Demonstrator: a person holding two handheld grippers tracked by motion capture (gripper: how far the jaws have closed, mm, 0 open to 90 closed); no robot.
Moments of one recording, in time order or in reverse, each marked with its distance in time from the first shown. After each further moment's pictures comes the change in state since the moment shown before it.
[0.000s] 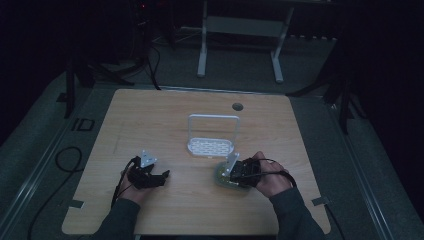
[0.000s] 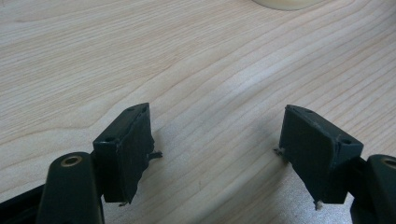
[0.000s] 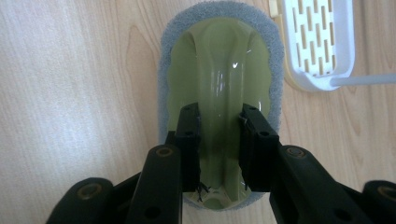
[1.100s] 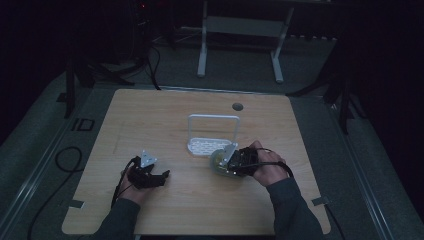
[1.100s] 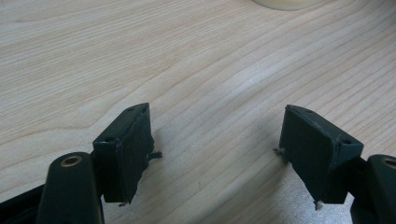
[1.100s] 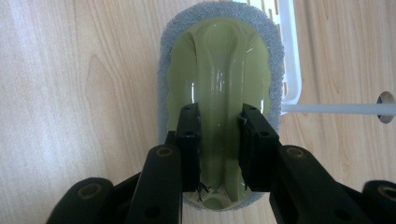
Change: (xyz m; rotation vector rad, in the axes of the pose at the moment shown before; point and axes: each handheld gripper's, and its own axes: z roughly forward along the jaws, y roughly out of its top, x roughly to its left) left arm 0.000 0.000 0.000 -0.003 0.000 -0.005; right arm -0.023 0.013 -0.007 -0.056 -0.064 -0.024
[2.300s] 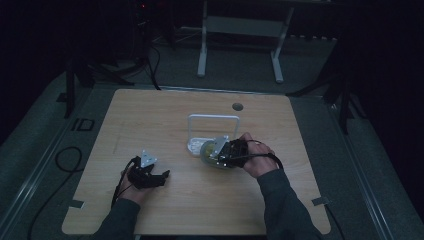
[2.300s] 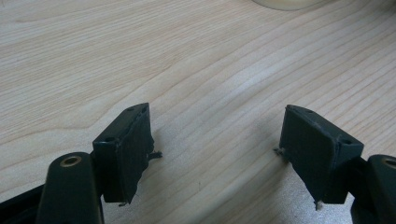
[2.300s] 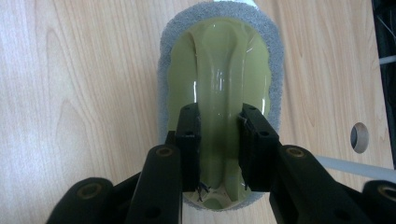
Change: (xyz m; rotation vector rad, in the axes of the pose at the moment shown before) left arm 0.000 0.000 0.000 0.002 0.001 0.003; right arm -0.015 0.027 0.008 -0.056 -0.036 -0.016
